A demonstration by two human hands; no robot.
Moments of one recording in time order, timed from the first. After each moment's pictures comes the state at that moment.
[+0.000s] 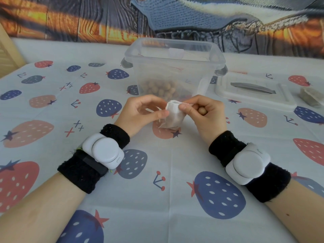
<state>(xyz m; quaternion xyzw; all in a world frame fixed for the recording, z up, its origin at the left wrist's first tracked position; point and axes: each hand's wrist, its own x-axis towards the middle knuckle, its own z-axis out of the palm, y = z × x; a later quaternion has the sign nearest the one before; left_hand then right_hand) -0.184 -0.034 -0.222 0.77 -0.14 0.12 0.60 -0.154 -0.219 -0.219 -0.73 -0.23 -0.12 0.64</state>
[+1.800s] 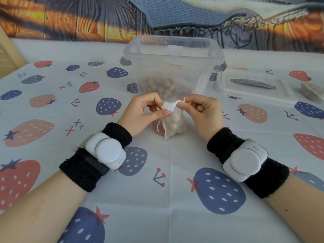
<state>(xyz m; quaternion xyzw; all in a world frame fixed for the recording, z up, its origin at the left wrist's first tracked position) -0.177 -0.035 -0.230 0.80 -0.20 0.14 0.55 -0.148 -0.216 -0.229 -0.74 -0.24 -0.12 0.62</state>
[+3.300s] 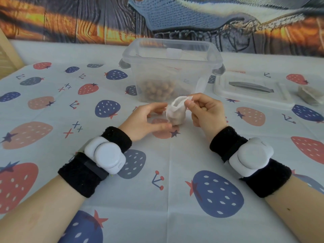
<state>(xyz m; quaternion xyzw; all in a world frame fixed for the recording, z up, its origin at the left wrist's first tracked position) -0.174 -0.036 -0.239 0.86 -0.11 0.02 0.50 -0.142 -0.224 -0.224 -0.68 -0.15 -0.03 0.72</state>
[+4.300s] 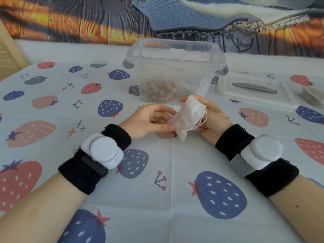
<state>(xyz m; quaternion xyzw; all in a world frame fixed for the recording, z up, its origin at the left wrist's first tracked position) -0.181 -0.040 -0.227 0.76 -0.14 -0.08 0.63 -0.141 -0.226 -0.219 -0.62 -0.14 0.17 0.75</state>
